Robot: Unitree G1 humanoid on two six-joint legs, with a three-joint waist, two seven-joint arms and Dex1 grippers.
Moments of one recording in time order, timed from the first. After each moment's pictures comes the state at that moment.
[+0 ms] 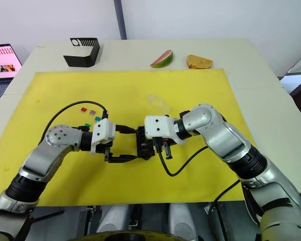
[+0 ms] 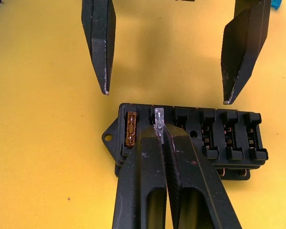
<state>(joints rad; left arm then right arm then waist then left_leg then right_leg) -0.34 0.64 -0.22 -0.25 -0.29 0.31 -1.13 -0.70 -0.71 0.49 -0.34 0.14 0.62 1.21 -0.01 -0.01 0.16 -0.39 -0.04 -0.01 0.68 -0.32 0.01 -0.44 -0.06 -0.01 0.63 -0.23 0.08</state>
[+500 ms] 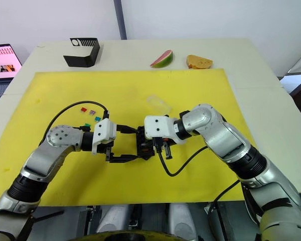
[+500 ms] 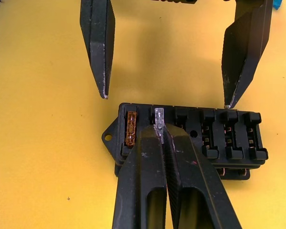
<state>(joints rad) -0.34 0.63 -0.22 -0.25 -0.28 0.31 -1.13 -0.70 -0.71 0.49 -0.34 0.14 0.63 1.22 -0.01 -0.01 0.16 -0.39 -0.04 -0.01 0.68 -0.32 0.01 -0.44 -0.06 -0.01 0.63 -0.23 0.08</state>
